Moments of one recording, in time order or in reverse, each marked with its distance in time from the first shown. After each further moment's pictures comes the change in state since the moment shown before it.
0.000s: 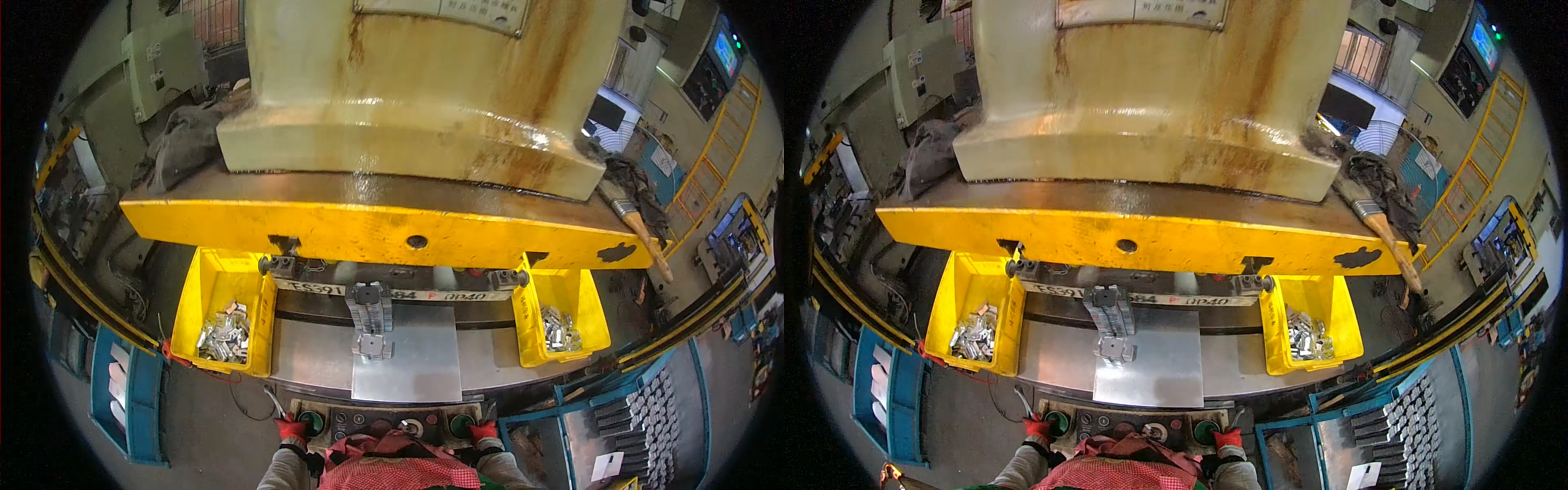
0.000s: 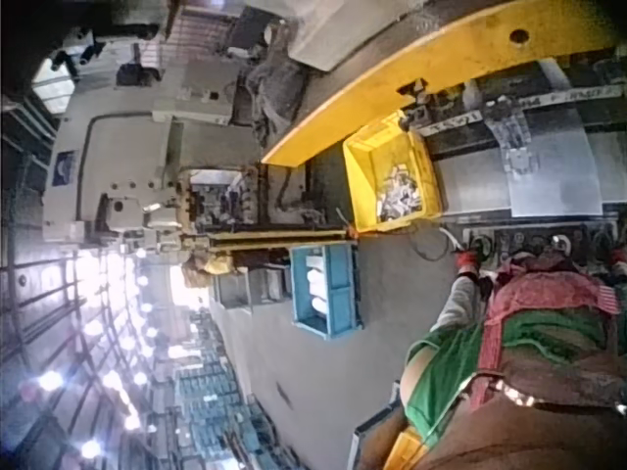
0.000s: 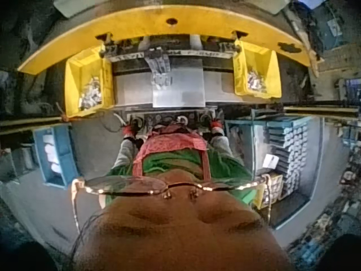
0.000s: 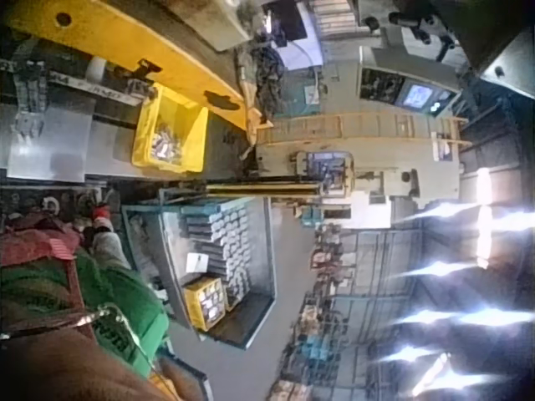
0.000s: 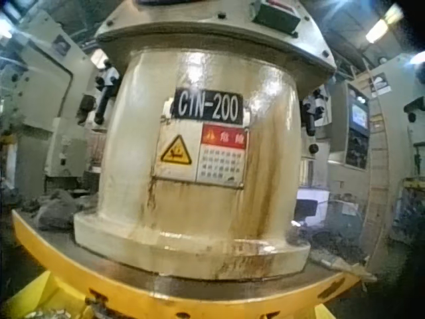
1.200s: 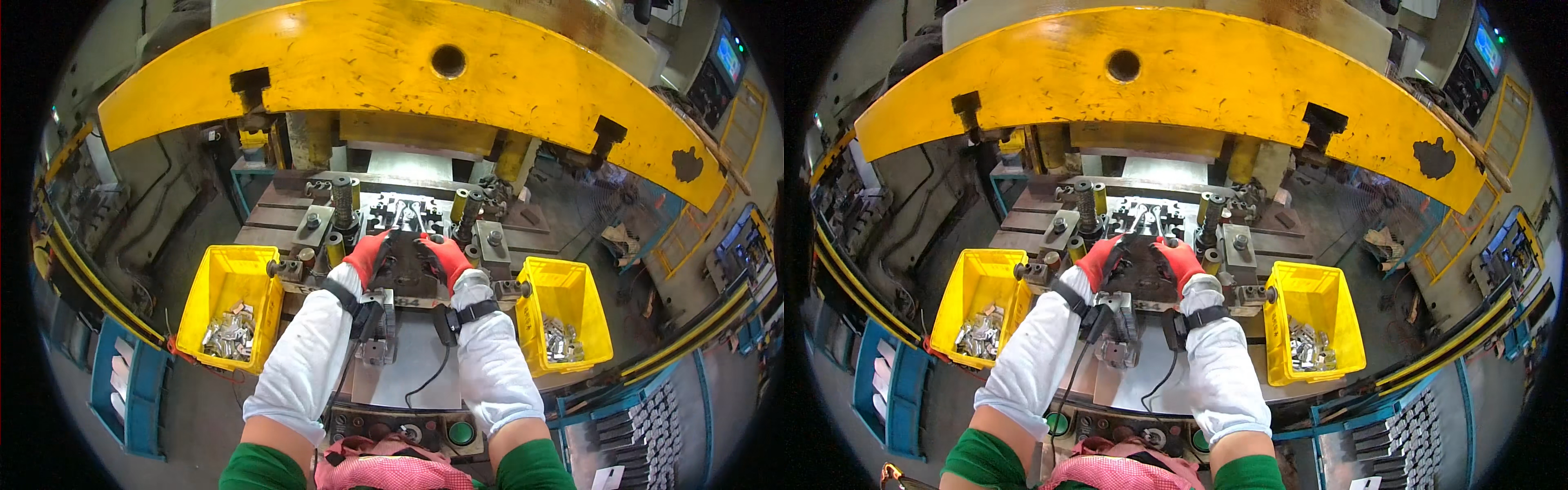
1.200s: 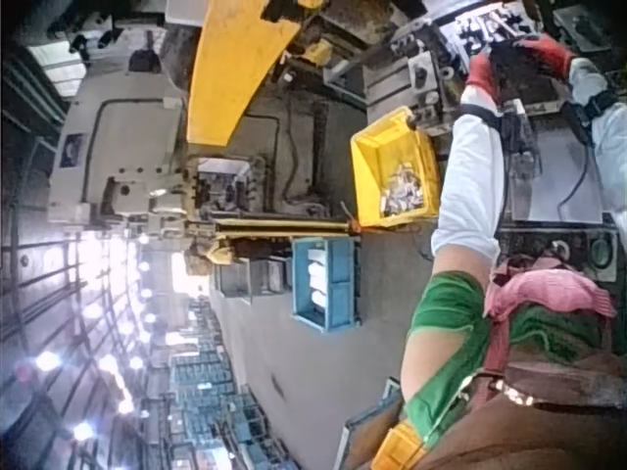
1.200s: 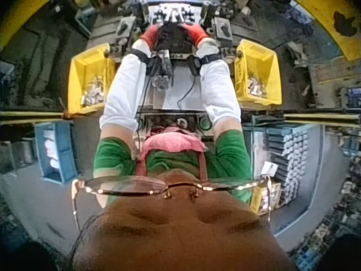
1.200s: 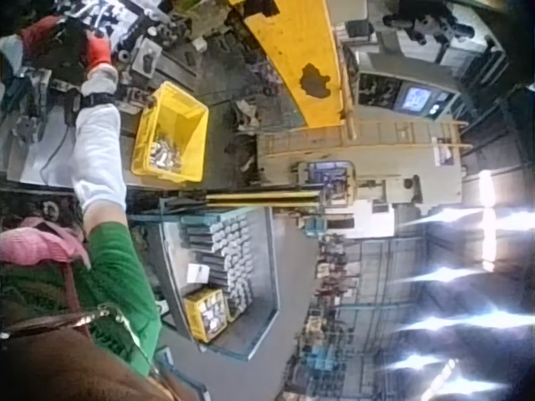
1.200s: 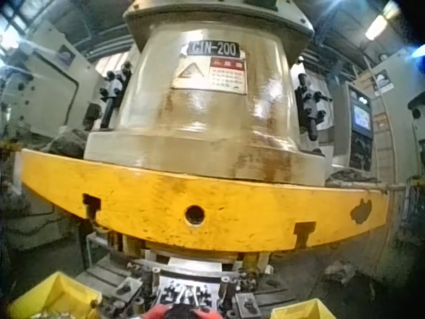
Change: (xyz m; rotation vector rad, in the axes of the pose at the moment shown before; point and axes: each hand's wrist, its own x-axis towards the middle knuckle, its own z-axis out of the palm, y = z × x) left_hand -0.158 0.460 0.254 -0.279 -1.043 0.361; right_hand -0.024 -0.509 -0.119 0.732 -0.673 -0.835
